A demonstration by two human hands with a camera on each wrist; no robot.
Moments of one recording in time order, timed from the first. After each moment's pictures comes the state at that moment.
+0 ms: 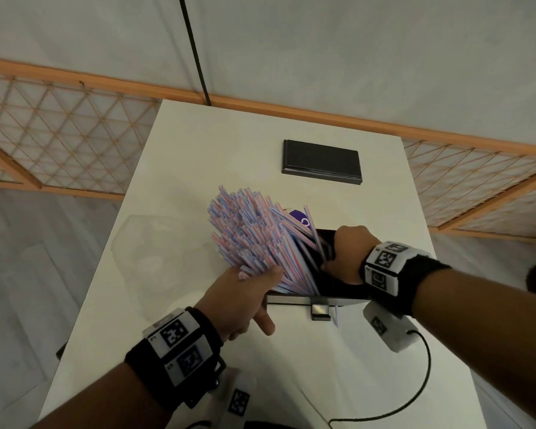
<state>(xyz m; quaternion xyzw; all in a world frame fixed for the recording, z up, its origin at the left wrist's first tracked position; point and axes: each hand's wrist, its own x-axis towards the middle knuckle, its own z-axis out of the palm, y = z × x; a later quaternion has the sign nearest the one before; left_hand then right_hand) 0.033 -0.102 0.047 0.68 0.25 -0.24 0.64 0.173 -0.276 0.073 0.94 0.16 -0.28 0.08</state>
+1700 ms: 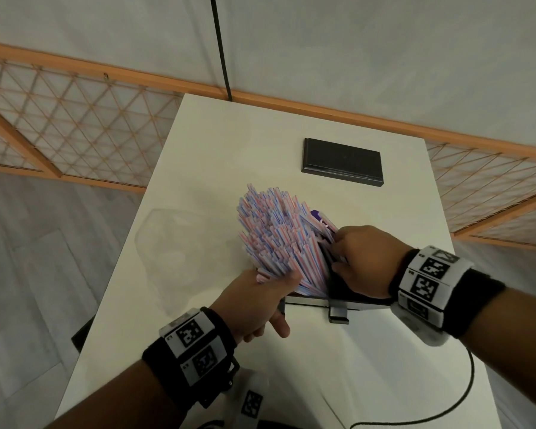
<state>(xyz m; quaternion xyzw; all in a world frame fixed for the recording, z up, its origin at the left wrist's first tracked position) 0.026 -0.088 0.042 0.67 0.23 -0.26 0.65 0.166 -0.264 0.085 0.88 0.37 -0.26 0.11</state>
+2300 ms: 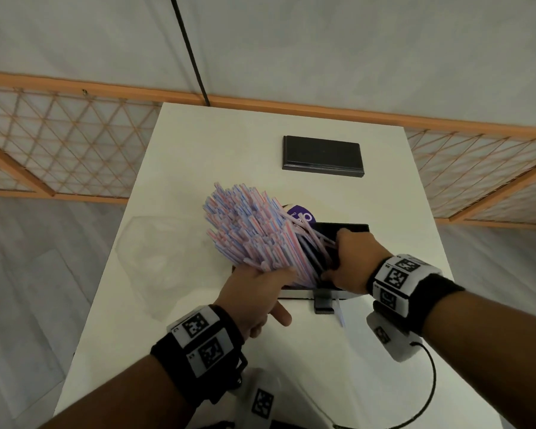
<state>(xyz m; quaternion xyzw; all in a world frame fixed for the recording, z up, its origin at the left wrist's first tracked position) 0.037 -0.130 0.055 0.65 0.27 -0.18 0.68 0.155 -0.298 0.062 0.95 0.16 -0.26 -0.02</state>
